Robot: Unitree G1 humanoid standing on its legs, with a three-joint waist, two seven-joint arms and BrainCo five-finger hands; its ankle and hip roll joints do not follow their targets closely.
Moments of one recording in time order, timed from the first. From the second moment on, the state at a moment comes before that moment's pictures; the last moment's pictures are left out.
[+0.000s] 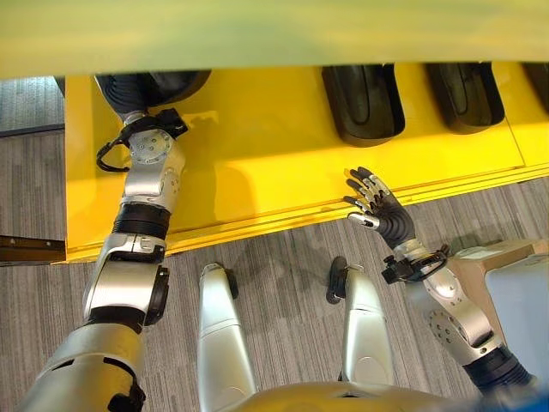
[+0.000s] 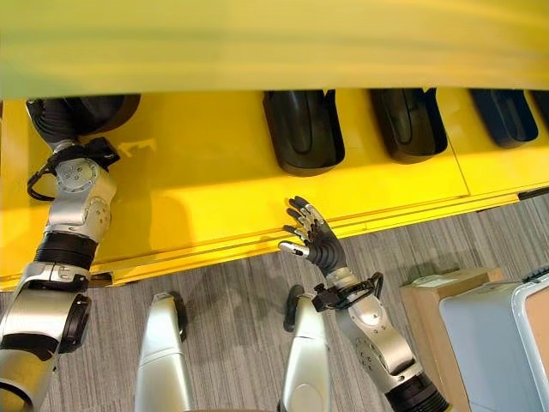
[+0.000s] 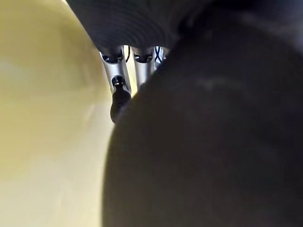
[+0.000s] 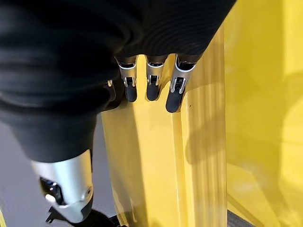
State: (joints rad) left arm -0.83 0.57 -0.08 0.62 -0.41 -0.14 0.63; right arm -0.02 -0.49 0.37 -0.18 0.64 -0.14 -0.01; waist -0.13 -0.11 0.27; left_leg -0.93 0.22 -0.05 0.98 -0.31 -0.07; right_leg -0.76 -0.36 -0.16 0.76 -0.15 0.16
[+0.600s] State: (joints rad) left arm -0.49 0.46 0.03 0.37 -0.29 -0.12 0.59; right arm -0.01 -0.49 0.36 -0.18 0.65 -0.11 0.03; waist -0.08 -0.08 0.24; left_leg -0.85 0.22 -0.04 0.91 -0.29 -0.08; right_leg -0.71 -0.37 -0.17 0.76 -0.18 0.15
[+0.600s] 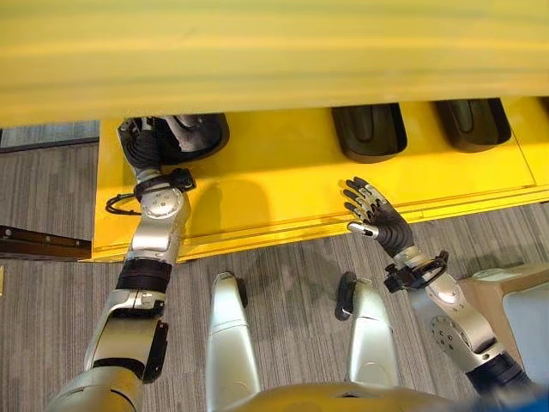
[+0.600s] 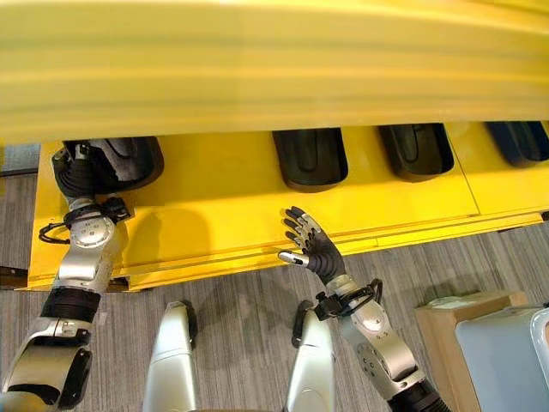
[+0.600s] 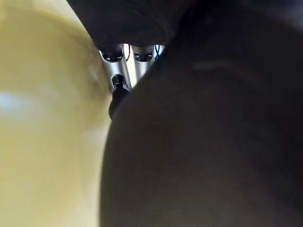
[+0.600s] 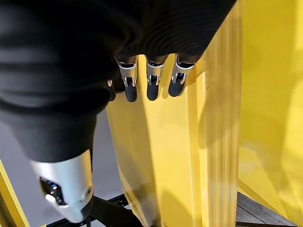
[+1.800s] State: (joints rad) left arm -0.52 0.50 0.05 0.22 -0.28 -0.13 0.59; right arm -0.06 -0.50 0.29 -0.22 0.66 -0.16 -0.01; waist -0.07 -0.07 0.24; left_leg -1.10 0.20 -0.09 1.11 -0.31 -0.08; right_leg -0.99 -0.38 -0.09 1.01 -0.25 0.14
